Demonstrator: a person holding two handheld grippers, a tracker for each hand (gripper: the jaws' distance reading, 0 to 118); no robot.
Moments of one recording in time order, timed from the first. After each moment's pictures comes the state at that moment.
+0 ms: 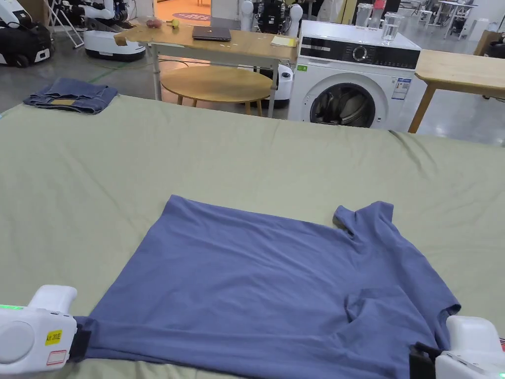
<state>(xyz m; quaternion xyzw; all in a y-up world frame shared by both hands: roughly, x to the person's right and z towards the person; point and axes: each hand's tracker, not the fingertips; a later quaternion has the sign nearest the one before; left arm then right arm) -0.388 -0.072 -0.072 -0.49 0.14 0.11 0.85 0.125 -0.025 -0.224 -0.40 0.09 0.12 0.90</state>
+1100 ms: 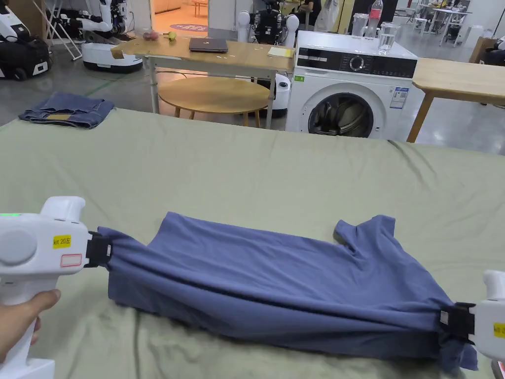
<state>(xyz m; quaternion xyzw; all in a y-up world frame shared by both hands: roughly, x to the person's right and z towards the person) -0.430 0.030 -0.177 -0.36 0.11 0.13 0.92 0.142 0.017 -0.331 -0.41 0.14 0.01 0.90</state>
